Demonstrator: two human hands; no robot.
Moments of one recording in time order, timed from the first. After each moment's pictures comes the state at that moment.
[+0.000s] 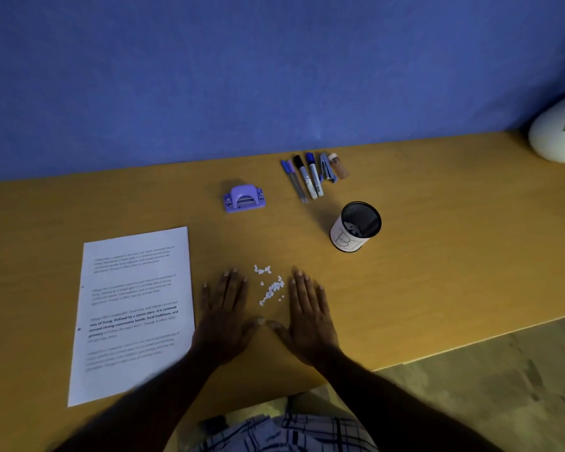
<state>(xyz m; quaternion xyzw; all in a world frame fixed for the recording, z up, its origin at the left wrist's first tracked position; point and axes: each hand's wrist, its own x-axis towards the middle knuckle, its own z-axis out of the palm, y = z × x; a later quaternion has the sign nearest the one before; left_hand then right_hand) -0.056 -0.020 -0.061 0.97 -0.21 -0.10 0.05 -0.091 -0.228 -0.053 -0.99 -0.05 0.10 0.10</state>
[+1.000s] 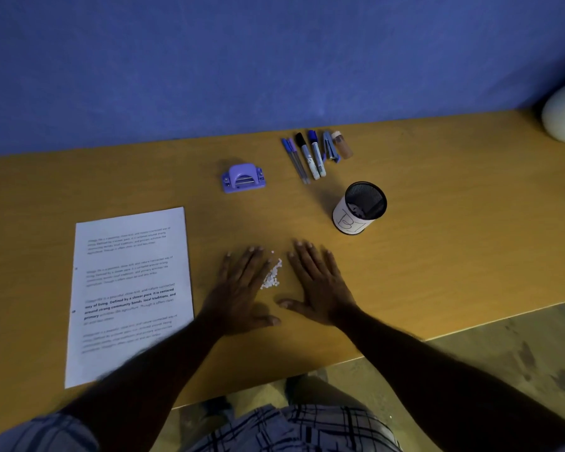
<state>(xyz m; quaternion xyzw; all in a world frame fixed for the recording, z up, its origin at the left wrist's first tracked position) -0.033 -0.036 -0.053 0.93 -0.34 -0.12 0.03 -0.056 -0.268 -0.053 -0.98 -0.17 0.12 0.05</state>
